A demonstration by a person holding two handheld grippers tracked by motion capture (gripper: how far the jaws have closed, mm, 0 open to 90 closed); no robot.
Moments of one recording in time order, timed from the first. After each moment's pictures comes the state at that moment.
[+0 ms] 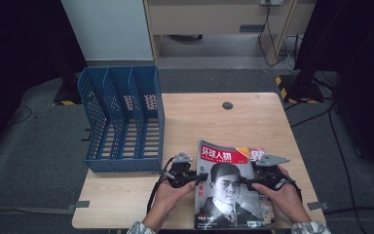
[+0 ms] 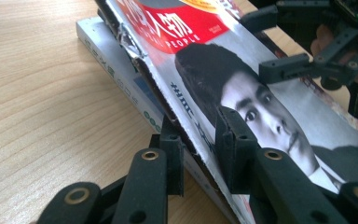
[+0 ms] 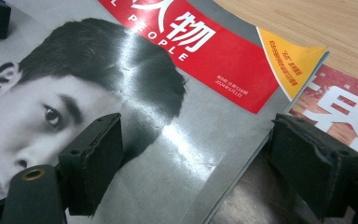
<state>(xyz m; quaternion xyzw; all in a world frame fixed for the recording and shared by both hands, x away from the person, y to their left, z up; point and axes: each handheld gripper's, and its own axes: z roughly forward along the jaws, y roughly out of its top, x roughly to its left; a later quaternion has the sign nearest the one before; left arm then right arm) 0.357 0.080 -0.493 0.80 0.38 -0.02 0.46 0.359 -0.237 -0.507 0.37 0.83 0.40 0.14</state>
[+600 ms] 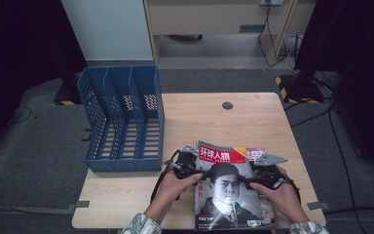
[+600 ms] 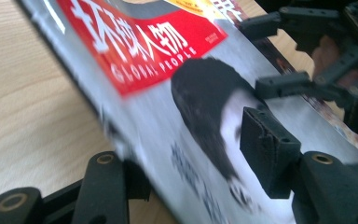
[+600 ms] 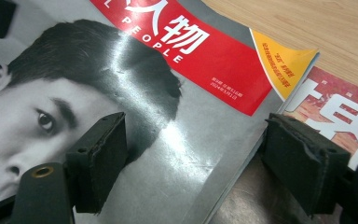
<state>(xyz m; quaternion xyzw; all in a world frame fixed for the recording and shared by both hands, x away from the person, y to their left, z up) 0.387 0.057 -0.487 0.80 0.40 -0.06 0.44 0.360 -0.232 -0.507 0.37 0.83 0.40 0.15</state>
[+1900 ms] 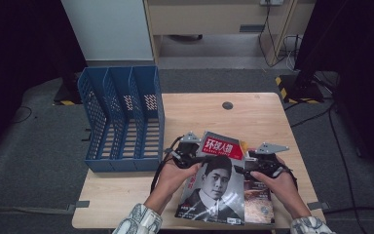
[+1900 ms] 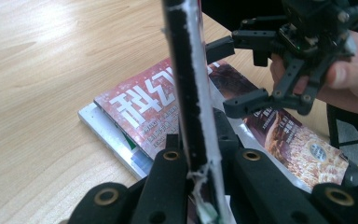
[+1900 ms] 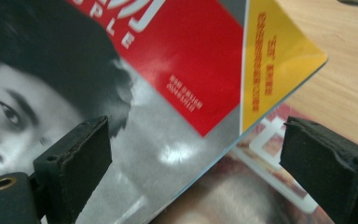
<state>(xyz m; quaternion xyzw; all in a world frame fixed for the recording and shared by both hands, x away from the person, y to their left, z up) 0.387 0.060 -0.428 0.82 0.33 0.00 0.46 0.390 -0.234 -0.494 0.37 0.80 0.45 0.12</state>
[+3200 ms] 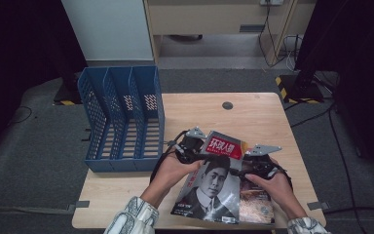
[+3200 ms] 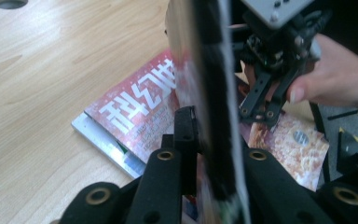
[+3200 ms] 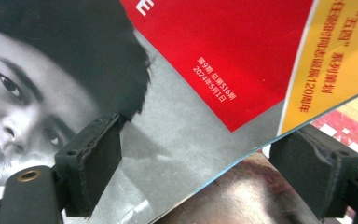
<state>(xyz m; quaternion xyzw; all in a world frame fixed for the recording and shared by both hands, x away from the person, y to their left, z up) 0.392 0.052 -0.400 0.85 0.30 -0.01 0.44 0.390 -0.218 -0.502 0.34 0.82 0.44 0.10</state>
